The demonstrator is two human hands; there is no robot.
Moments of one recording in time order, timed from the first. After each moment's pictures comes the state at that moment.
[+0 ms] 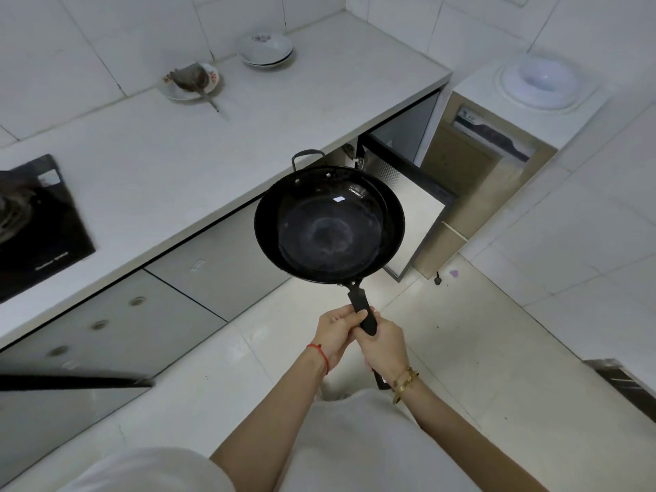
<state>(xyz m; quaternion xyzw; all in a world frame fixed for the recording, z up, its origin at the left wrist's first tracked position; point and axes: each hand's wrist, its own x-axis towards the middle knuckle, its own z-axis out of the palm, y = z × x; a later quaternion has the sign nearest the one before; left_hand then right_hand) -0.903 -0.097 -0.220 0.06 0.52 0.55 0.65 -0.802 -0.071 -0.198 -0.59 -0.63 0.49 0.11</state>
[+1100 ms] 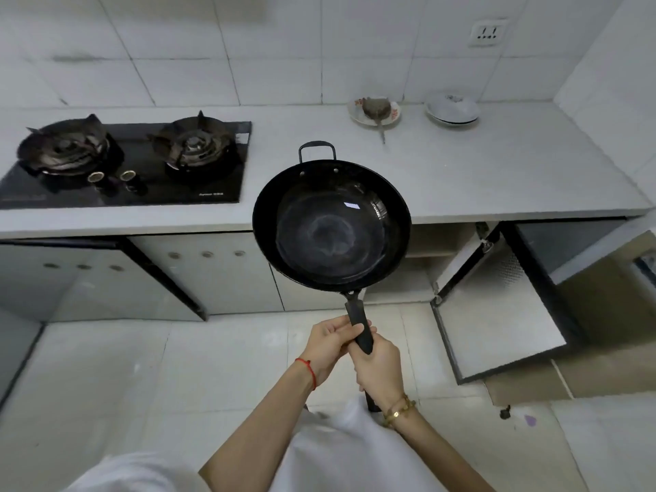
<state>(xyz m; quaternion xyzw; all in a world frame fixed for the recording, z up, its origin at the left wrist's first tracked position) -0.970 -0.135 -0.187 -0.02 0.54 0.72 0.44 -0.894 -0.056 -0.178 -0.37 -0.76 0.54 0.03</state>
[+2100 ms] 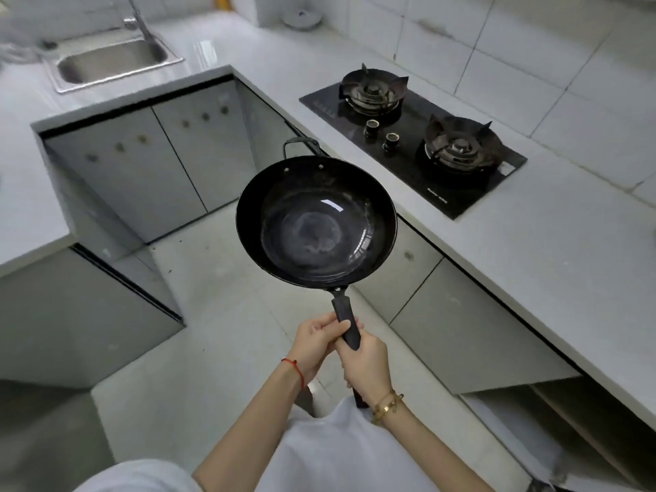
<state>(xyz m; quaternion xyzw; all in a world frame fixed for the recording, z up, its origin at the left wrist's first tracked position) -0.968 -0.301 -0.195 -0.26 0.48 0.84 0.05 -0.992 -0.193 -0.186 0.04 -0.83 0.50 -0.23</state>
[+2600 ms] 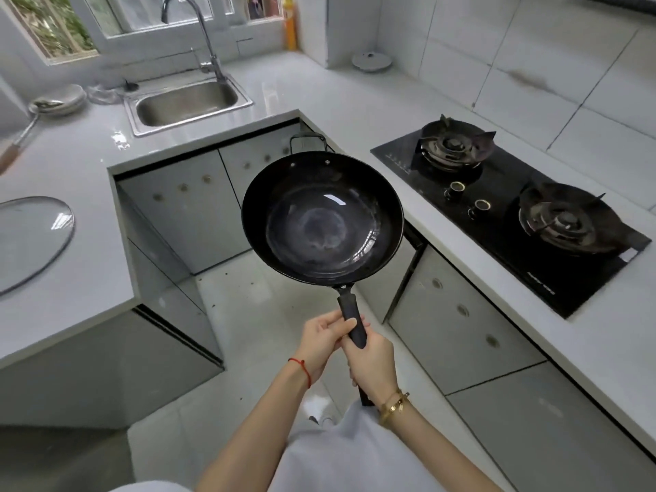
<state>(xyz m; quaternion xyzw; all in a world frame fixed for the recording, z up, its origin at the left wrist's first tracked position) -1.070 -0.524 -0.177 -0.28 0.50 0.82 -0.03 -1.102 -0.421 -0.167 0.08 -0.82 0.52 -0.25</state>
